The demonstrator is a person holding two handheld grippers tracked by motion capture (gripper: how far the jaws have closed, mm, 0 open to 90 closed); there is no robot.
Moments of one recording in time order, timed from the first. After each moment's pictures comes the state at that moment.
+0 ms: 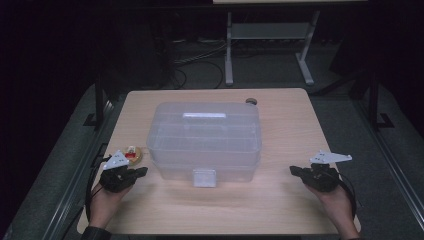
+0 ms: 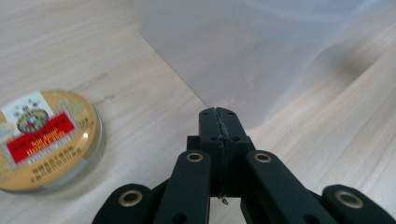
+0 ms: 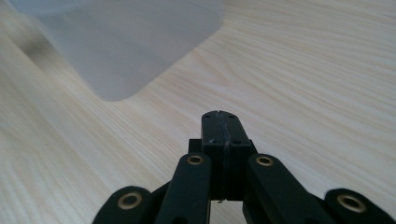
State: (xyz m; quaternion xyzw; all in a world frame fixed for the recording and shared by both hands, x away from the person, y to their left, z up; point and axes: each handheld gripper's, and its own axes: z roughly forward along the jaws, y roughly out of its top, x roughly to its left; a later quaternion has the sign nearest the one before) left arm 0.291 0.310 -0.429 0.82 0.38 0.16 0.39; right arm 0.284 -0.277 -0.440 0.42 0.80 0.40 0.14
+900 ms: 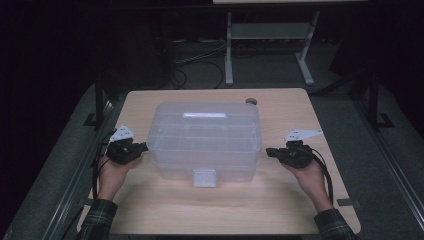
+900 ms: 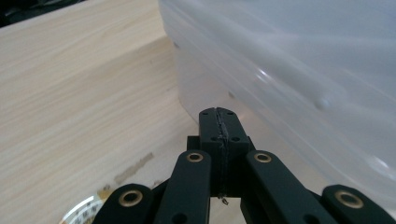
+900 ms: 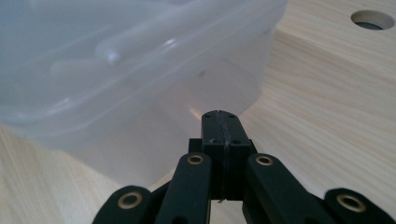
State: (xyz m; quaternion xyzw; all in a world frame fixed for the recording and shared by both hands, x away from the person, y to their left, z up) left arm 0.356 0.299 -0.405 0.81 0.38 0.18 0.40; right arm 0.344 -0.223 -0.422 0.37 0.82 0.44 0.11
